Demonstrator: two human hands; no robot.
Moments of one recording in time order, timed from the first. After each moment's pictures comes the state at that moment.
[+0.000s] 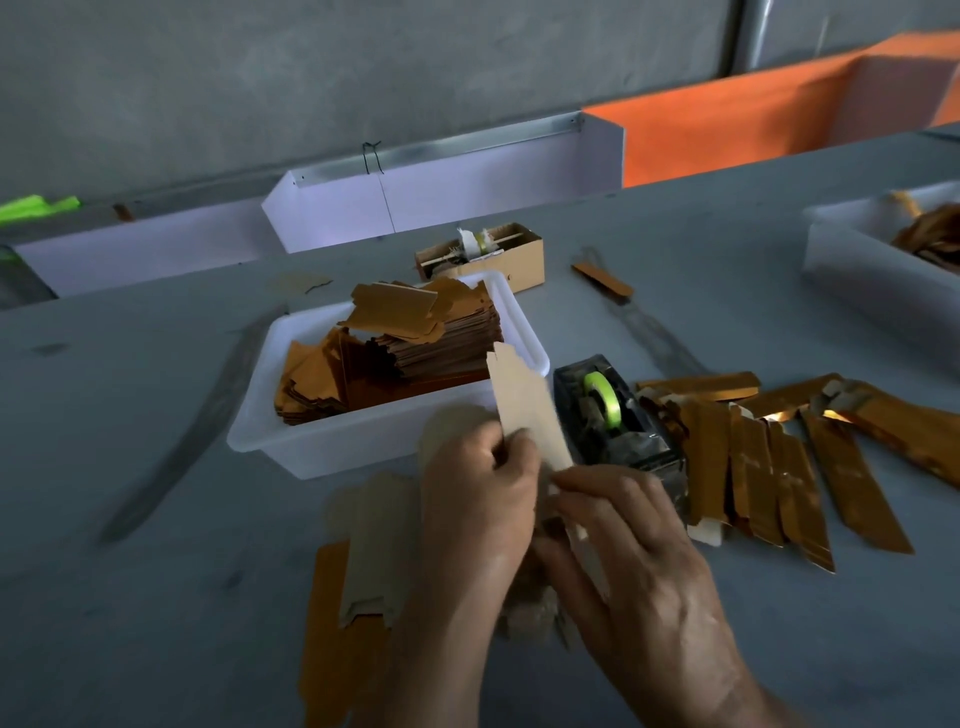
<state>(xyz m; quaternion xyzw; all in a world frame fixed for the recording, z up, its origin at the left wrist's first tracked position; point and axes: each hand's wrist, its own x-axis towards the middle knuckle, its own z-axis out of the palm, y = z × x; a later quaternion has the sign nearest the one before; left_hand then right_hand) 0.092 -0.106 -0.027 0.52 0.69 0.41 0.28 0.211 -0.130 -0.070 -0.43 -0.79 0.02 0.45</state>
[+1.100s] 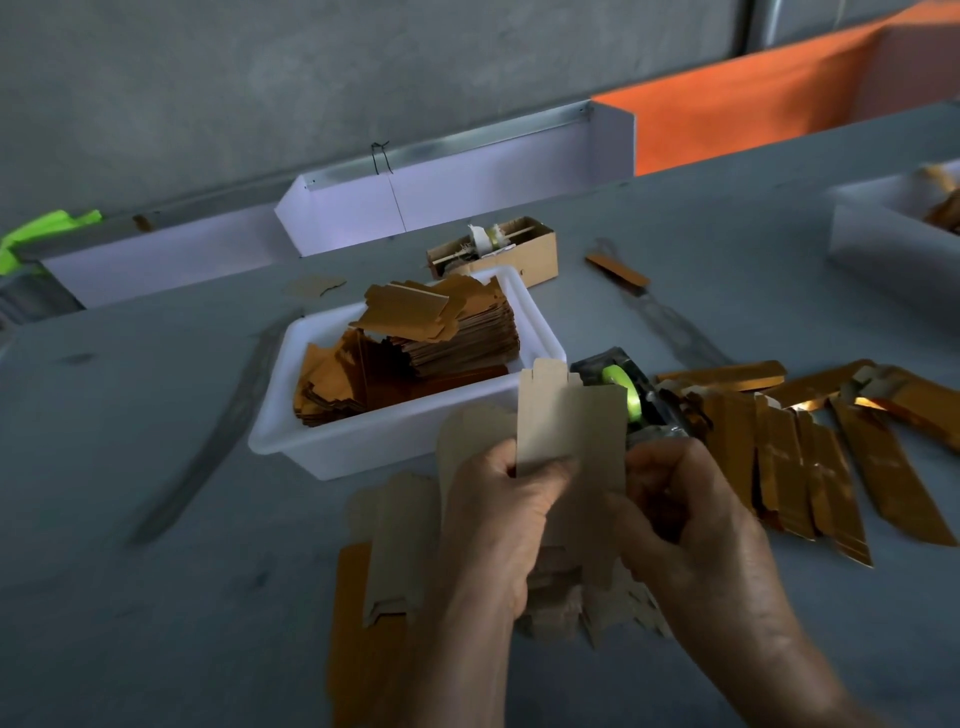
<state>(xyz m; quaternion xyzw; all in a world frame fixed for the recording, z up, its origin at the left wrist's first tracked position) 0.090 -0.105 -0.046 0.39 0.64 0.48 0.45 0.219 -0.123 -0.063 -0.51 -0.60 0.35 0.50</state>
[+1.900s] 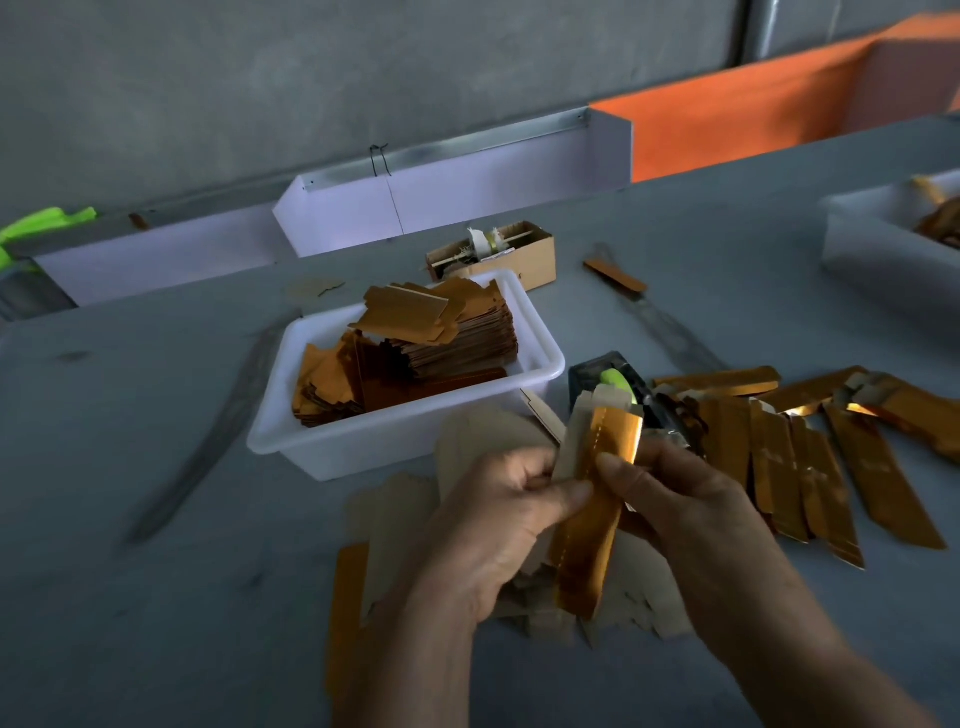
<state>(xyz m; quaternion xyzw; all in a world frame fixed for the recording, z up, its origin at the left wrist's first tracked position) 0.075 -0.112 -0.030 0.53 0.57 0.35 0.52 0.219 -0.109 -0.049 -0.46 -0.44 0.59 0.49</state>
